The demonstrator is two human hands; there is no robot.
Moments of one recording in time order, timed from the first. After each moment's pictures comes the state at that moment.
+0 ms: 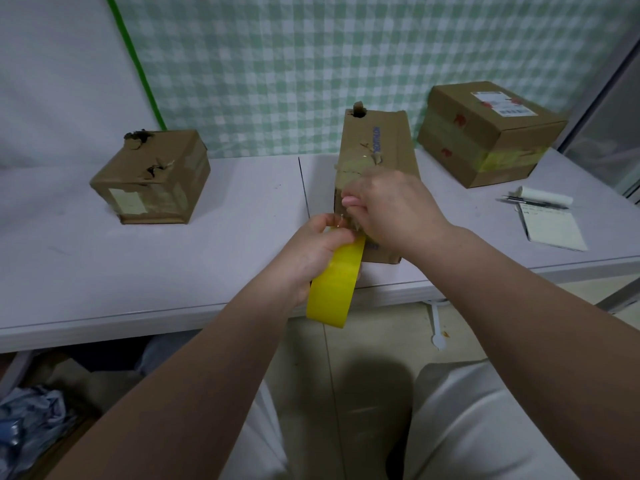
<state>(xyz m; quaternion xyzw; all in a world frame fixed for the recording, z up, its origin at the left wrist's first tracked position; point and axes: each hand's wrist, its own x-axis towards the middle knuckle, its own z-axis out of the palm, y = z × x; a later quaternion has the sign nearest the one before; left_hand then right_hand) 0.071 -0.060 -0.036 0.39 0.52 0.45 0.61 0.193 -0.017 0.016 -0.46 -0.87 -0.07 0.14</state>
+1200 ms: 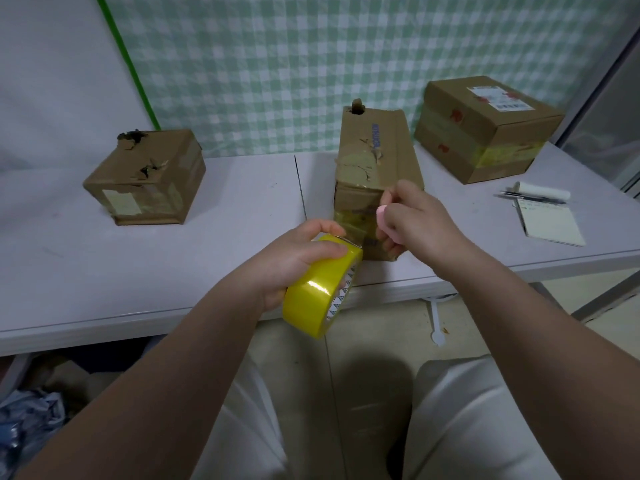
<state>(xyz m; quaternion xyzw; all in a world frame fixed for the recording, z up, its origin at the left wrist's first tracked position) 0.049 -0.075 -0.027 0.48 0.52 0.35 0.62 0.226 -0.033 -0.001 -0.55 -0.65 0.40 0.34</state>
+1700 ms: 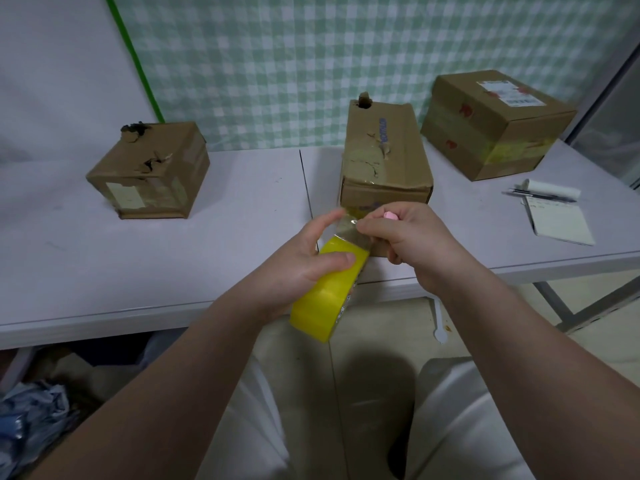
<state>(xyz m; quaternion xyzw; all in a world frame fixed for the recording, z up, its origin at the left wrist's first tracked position) 0.048 -0.089 -0.032 0.52 0.49 0.38 0.59 0.210 -0.043 -0.015 -0.51 -0.58 0.52 0.37</state>
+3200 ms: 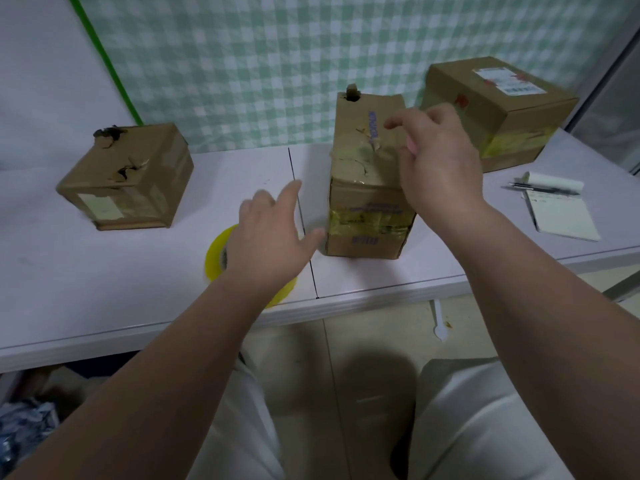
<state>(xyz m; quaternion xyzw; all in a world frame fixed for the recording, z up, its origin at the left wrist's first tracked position) 0.038 -0.038 -0.043 0.66 0.72 0.21 0.02 0.226 0.020 0.016 -0.58 -0.72 0.01 0.37</state>
